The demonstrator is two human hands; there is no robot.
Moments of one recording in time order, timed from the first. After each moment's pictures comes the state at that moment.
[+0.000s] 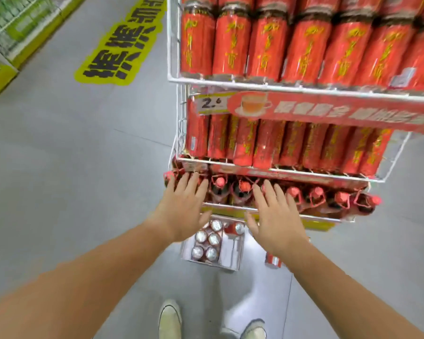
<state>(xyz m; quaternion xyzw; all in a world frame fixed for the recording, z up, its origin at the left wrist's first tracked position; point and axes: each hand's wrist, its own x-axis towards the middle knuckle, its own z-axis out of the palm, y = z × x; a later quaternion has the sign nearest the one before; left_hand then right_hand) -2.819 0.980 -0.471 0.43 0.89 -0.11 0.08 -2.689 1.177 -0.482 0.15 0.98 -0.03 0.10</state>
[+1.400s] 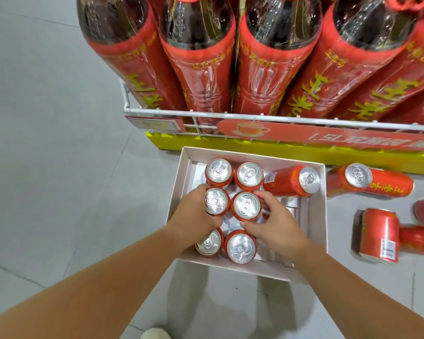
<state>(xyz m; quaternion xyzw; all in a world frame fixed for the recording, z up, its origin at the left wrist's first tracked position) -2.816 0.934 -1.026 0.12 0.87 0.34 0.34 -2.697 1.109 -1.046 0.32 0.74 -0.58 0.11</state>
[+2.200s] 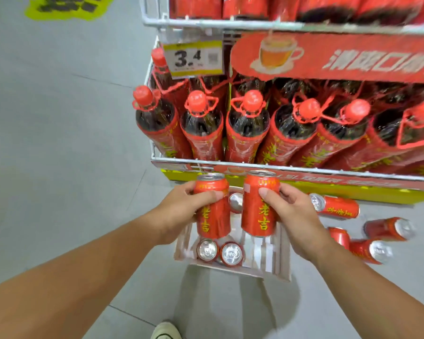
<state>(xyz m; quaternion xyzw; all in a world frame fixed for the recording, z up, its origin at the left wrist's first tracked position) -2.842 0.947 -0.842 -0.01 0.68 0.56 0.47 -2.716 1.140 -0.853 0.34 0.60 -0.72 -0.03</state>
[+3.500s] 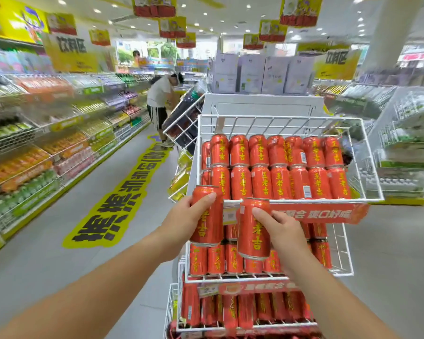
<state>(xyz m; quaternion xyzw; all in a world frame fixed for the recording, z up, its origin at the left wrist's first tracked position) -2.903 1.006 0.015 0.24 0.65 0.67 0.27 -2.761 1.168 -0.009 0.27 0.66 -0.65 -0.28</state>
